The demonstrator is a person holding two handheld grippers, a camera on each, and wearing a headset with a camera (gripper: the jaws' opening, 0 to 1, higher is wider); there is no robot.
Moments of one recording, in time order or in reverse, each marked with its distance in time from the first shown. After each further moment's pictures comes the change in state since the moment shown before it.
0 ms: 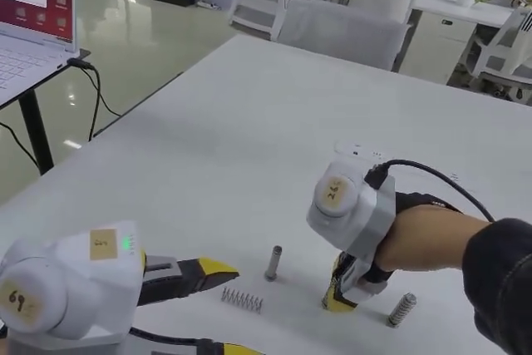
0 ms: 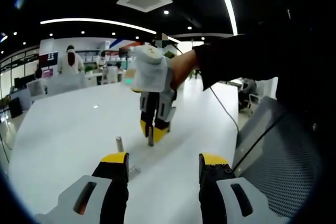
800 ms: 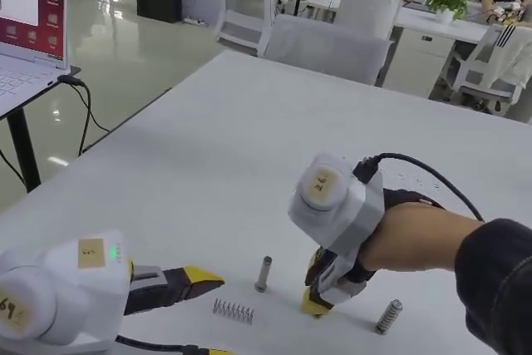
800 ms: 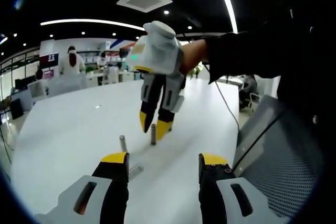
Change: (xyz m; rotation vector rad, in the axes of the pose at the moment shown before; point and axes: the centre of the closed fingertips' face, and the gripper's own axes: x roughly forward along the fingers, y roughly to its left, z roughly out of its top) left arm -0.007 0.004 -0.002 0.009 0.001 0.009; right arm -0.028 0.020 0.037 -0.019 -0.104 -0.018
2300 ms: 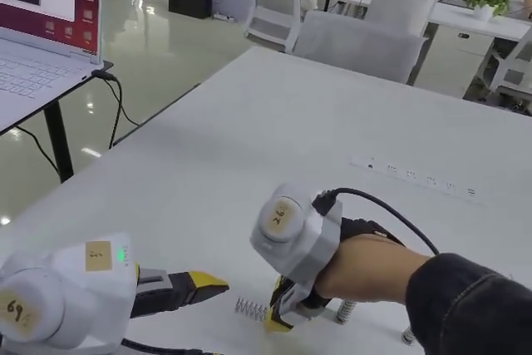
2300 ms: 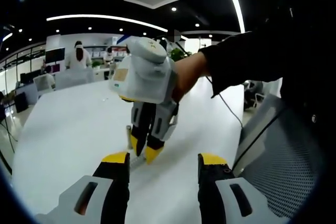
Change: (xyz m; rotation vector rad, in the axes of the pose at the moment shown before) left arm -0.011 0.006 -0.012 -0.035 0.031 0.050; right arm 0.062 0.015 0.043 -0.063 -0.044 0.055
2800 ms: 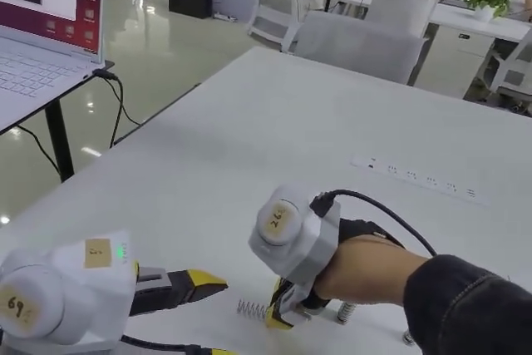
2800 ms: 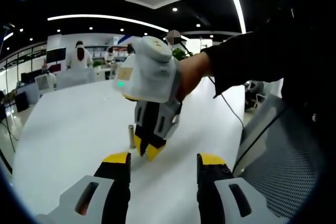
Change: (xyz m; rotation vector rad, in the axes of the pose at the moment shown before) left arm -0.001 0.004 -0.001 -0.003 -0.002 0.005; right arm -0.005 0.001 -0.001 -0.009 0.013 -0.014
